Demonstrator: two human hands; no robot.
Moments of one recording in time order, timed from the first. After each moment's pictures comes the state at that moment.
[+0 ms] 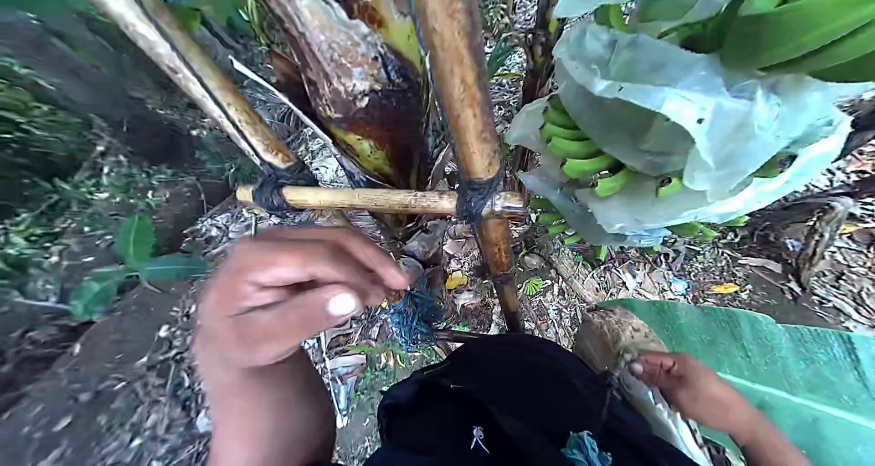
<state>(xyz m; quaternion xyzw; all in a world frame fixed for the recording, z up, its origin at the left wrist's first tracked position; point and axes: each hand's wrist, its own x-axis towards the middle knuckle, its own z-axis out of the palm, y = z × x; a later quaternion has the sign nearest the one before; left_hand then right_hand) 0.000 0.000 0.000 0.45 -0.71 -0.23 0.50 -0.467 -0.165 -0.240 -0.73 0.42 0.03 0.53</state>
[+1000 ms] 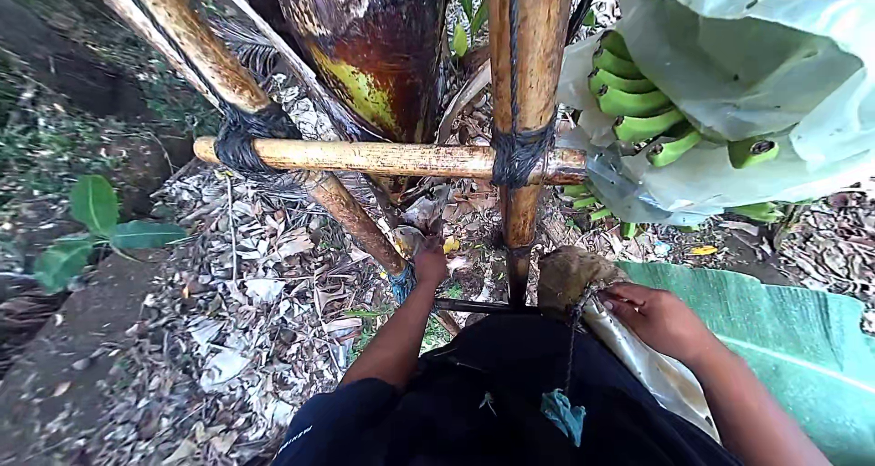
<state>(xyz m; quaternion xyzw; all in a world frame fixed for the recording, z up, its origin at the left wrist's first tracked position) 0.000 -0.079 -0.379 0.90 -0.18 -0.31 0.23 -0.403 -0.199 -0.251 -0.85 0.39 0.01 0.35</state>
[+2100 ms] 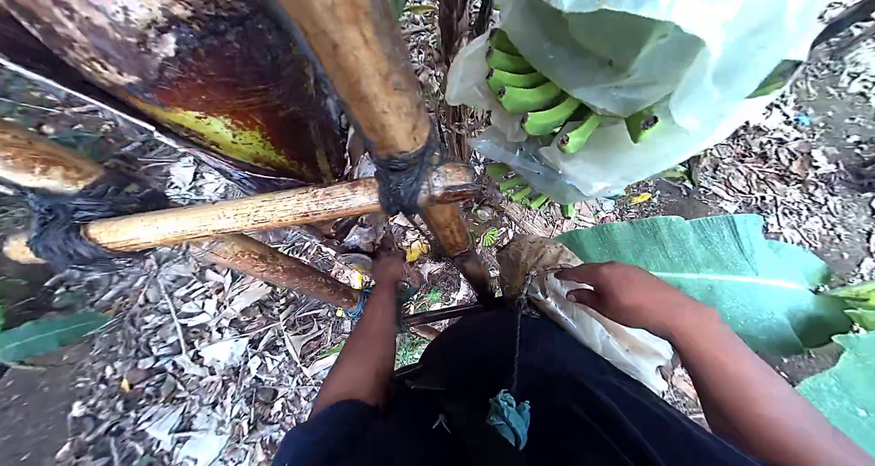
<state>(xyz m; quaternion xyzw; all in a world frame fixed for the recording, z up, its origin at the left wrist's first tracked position) 0.021 -0.114 -0.398 0.89 -0.27 -0.36 0.11 -0.395 -0.193 -0.187 -0.83 0.39 0.16 0.36</state>
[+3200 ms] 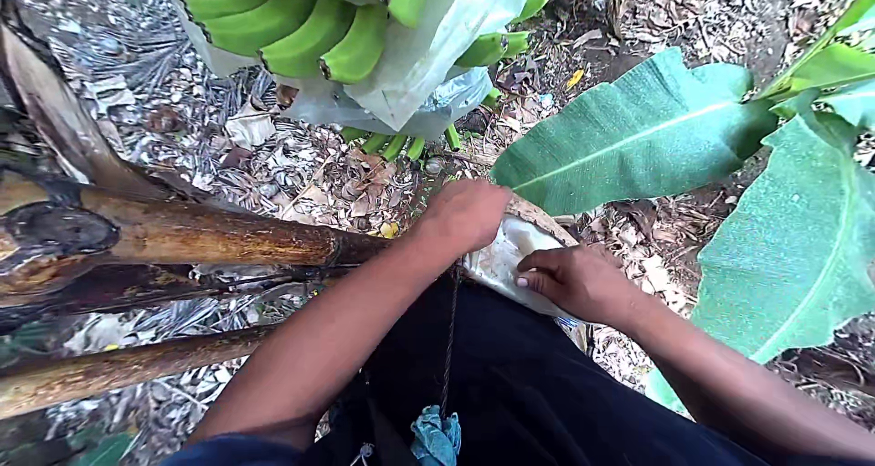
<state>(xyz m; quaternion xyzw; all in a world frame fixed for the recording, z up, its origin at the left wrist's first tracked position) -0.262 -0.204 -0.176 0.40 -0.86 -0.23 -0.22 -0.447 -0.078 -0.214 -0.71 0.54 -0.03 0.44</state>
